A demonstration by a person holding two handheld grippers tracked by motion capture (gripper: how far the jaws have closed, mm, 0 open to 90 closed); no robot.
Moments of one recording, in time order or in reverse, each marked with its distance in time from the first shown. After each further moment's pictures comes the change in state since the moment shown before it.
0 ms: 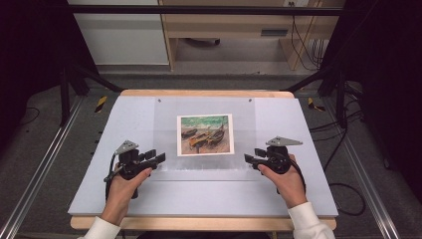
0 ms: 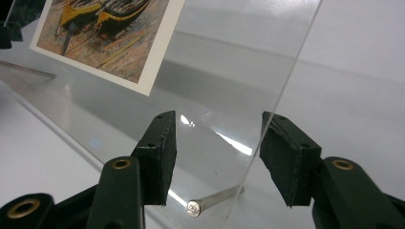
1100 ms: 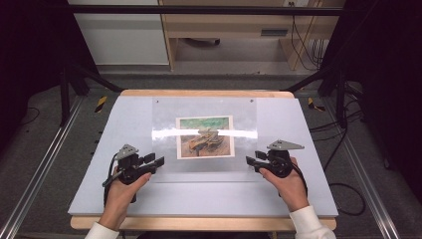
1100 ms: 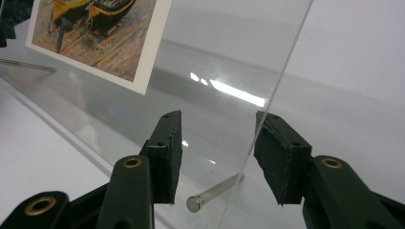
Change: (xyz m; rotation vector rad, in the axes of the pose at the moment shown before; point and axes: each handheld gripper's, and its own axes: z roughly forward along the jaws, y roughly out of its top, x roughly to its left) left arm -0.008 -0.008 -0.009 0.007 0.021 0.048; right arm 0.003 -0.008 -0.007 -0.016 -0.012 -0.039
